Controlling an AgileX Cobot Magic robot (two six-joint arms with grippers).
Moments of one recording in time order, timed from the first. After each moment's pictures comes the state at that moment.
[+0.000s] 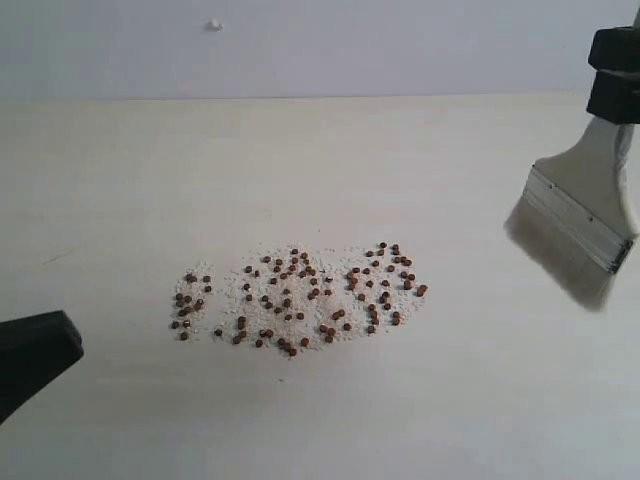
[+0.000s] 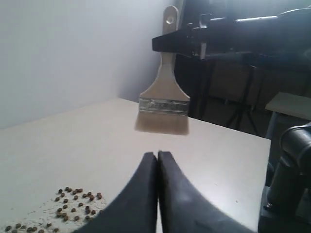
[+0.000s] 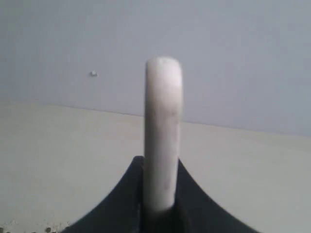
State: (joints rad) left arm -0.18 0.66 0.00 1.22 -1.21 -1.09; right arm 0.36 0.84 -0.53 1.74 0.00 -1.63
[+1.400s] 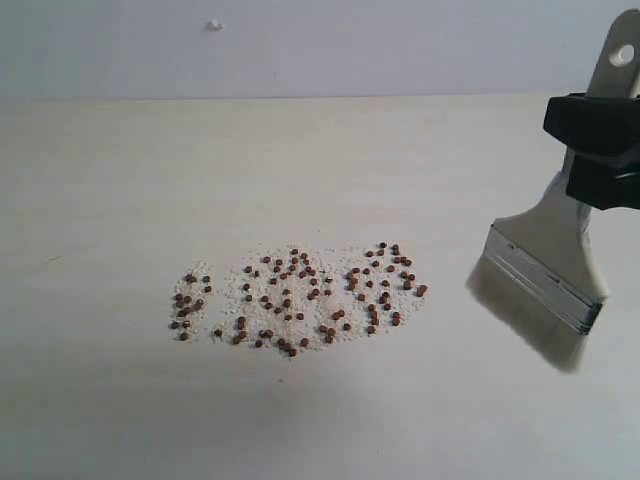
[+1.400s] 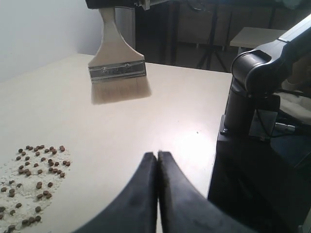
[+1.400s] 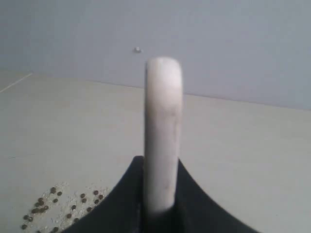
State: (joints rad) left arm -0.18 0.31 0.00 1.60 -1.22 -1.44; right arm 0.36 0.81 -0.43 1.75 0.16 -1.61
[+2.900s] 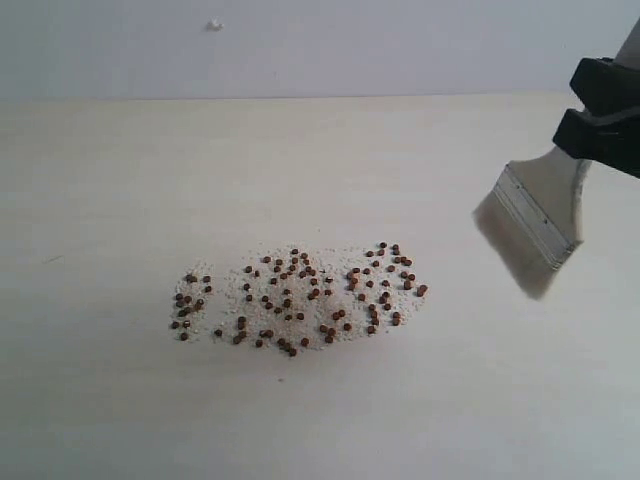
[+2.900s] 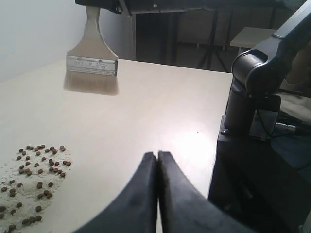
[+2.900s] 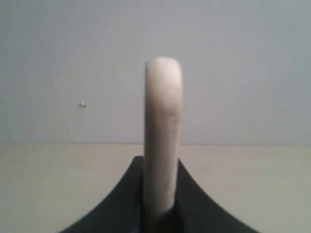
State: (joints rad) left arm -0.18 0.31 0.00 1.60 -1.22 -1.44; right arm 0.36 1.00 -0.33 0.16 -0.51 0.05
